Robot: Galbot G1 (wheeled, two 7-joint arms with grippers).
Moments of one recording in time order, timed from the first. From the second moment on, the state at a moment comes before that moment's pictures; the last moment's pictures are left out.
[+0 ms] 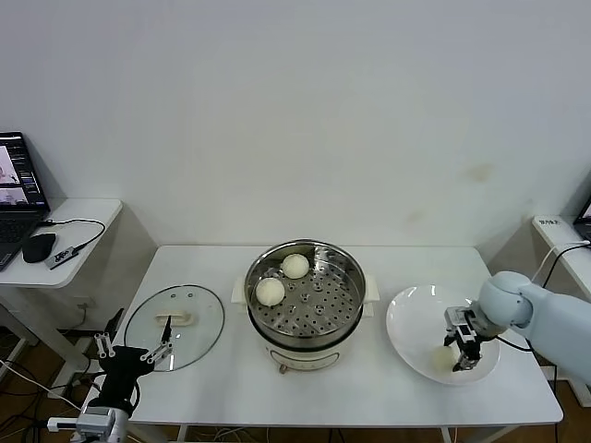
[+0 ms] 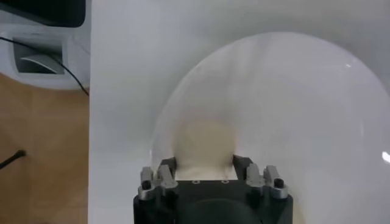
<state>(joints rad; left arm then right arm) 1.71 -1.21 -0.69 -2.18 -0.05 0.04 -0.11 -0.09 0.46 -0.85 1.50 -0.08 -0.34 -1.11</state>
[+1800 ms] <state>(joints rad) 1.73 -1.25 -0.74 -2.21 -0.05 0.04 -0.11 0.59 0.92 -1.27 1.60 0.18 -0.19 -1.00</state>
